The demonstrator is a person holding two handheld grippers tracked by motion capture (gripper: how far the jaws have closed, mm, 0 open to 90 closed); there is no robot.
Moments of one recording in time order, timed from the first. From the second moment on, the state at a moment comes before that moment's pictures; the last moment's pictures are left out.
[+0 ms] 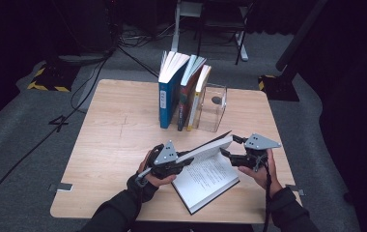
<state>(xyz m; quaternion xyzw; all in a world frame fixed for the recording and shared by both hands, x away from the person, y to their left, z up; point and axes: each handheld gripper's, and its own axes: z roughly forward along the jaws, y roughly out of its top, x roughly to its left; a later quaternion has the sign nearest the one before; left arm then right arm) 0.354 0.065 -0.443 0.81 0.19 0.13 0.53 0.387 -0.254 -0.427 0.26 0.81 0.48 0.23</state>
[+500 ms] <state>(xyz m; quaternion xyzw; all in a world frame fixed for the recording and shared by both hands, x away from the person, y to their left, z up) 0.374 0.081 -0.437 0.84 0.12 0.07 0.53 0.396 -0.257 -0.437 0.20 0.83 0.49 0.18</state>
